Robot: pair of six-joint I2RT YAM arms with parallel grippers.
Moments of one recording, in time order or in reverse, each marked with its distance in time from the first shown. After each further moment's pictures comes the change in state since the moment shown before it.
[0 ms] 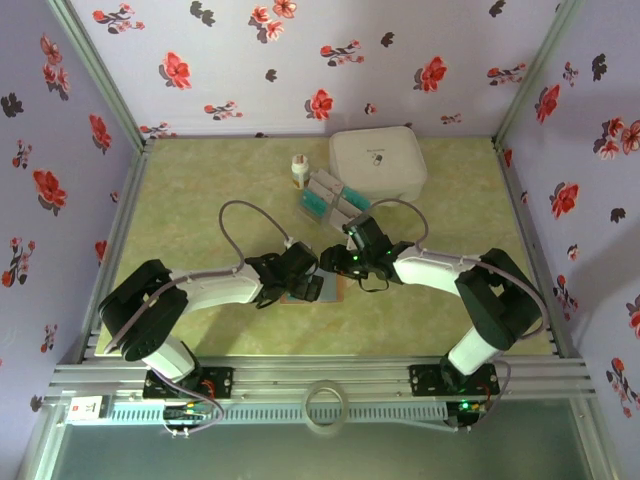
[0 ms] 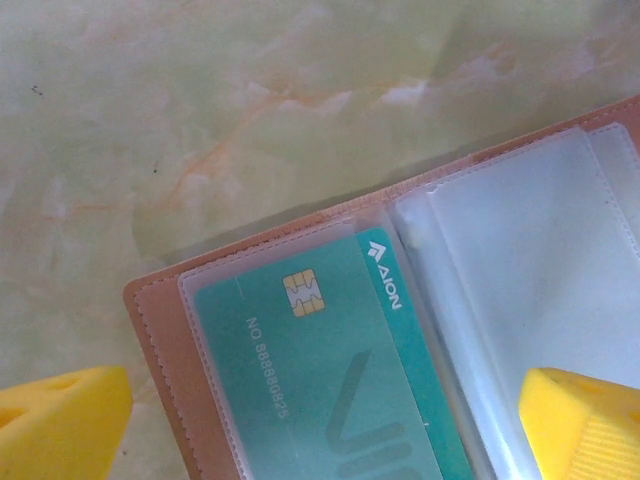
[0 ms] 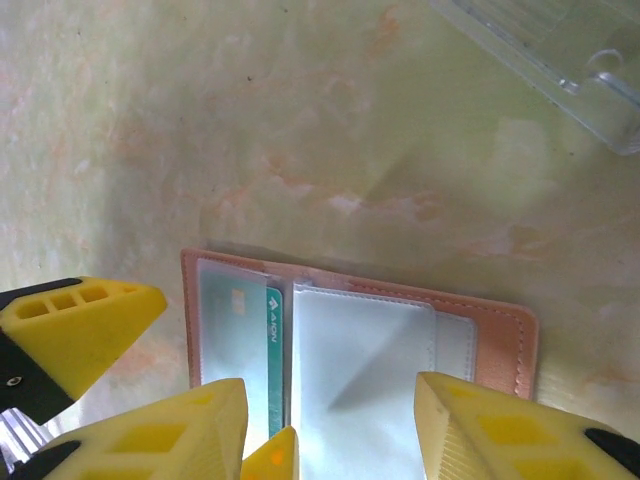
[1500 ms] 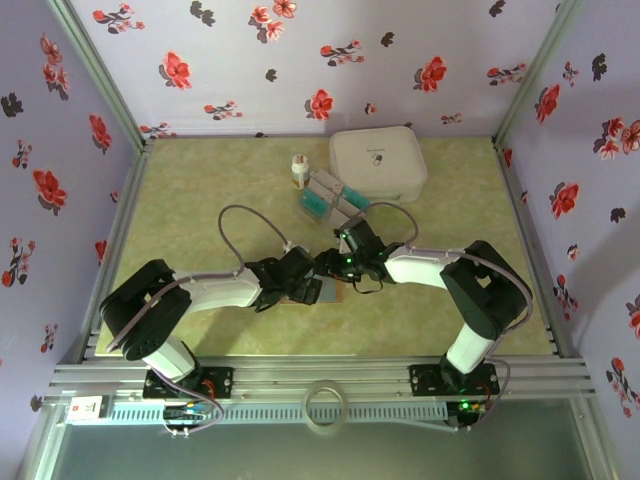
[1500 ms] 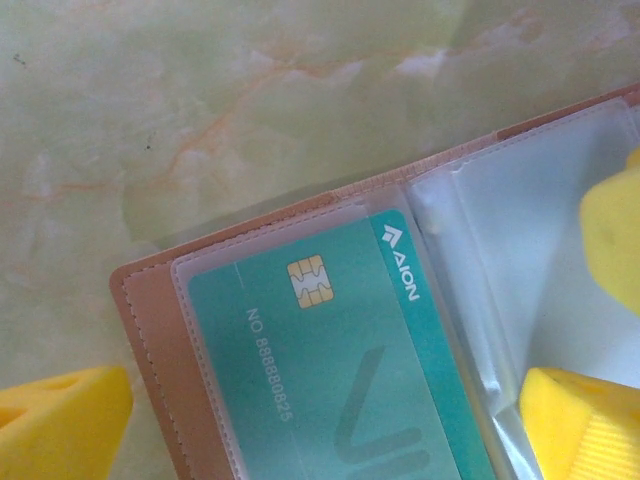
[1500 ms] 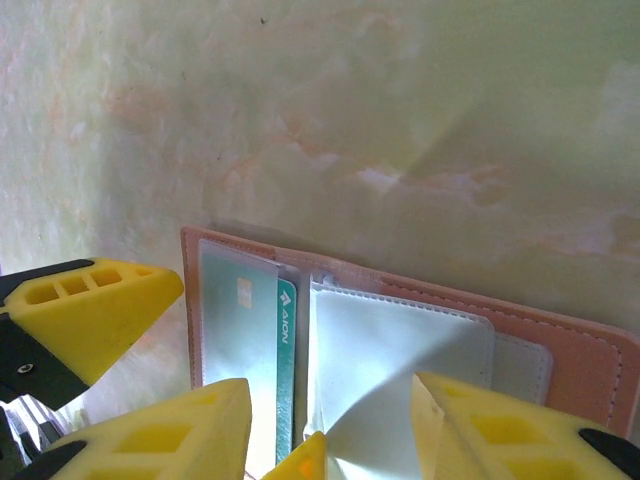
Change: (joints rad) left arm -0.004 0.007 -0.050 0.061 -0.005 0.000; right arm 0.027 0.085 0.016 0.050 -0.055 0.000
